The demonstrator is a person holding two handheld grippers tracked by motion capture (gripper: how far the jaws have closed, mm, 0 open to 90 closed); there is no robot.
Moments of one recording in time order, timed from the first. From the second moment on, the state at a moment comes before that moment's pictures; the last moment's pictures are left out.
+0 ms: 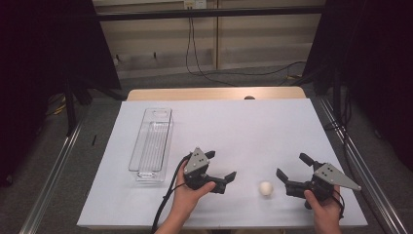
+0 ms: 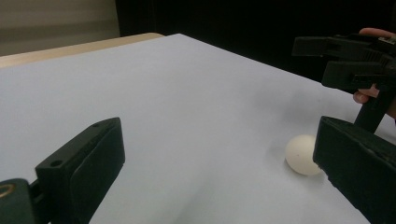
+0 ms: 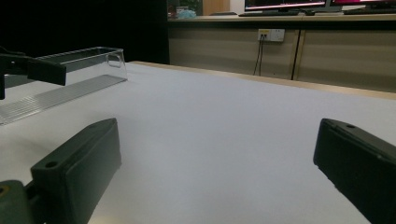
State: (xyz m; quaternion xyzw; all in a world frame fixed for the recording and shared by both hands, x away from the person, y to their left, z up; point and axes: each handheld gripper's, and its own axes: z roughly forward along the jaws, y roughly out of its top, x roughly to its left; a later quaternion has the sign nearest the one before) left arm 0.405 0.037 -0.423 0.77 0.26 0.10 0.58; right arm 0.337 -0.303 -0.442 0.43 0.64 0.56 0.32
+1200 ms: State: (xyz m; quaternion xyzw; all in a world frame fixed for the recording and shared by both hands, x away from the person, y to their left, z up) left arm 0.403 0.008 -0.430 0.79 0.24 0.08 0.56; right arm 0.338 -0.302 -0.442 0.43 0.63 0.56 0.32
